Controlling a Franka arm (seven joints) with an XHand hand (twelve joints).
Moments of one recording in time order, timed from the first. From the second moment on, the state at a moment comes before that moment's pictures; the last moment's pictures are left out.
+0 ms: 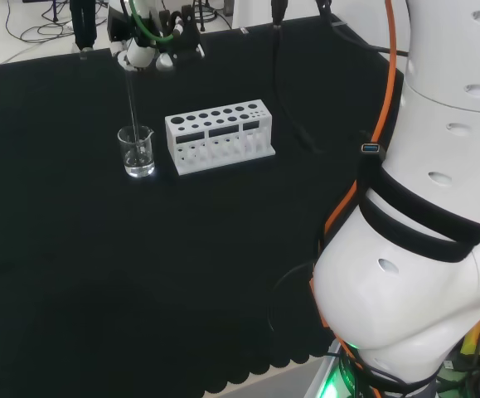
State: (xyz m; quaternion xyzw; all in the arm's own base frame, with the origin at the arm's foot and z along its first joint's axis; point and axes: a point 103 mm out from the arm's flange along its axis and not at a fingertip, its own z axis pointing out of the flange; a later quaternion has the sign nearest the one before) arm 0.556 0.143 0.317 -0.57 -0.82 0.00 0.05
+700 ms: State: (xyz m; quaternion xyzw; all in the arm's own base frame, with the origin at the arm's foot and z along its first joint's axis) arm 0.557 0.124 0.346 -0.58 -0.81 -0.01 0.04
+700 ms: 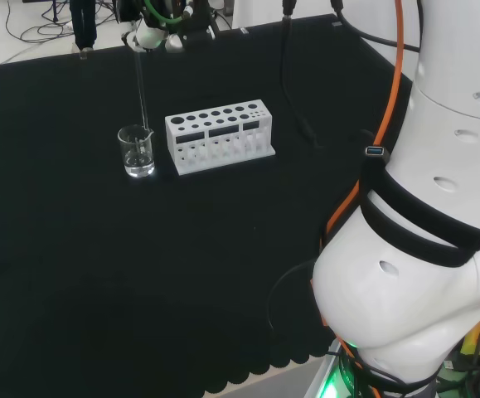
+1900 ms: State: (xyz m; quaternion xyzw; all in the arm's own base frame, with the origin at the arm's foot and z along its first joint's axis) arm 0.576 0.076 0.364 -0.61 -0.79 -0.02 0.04
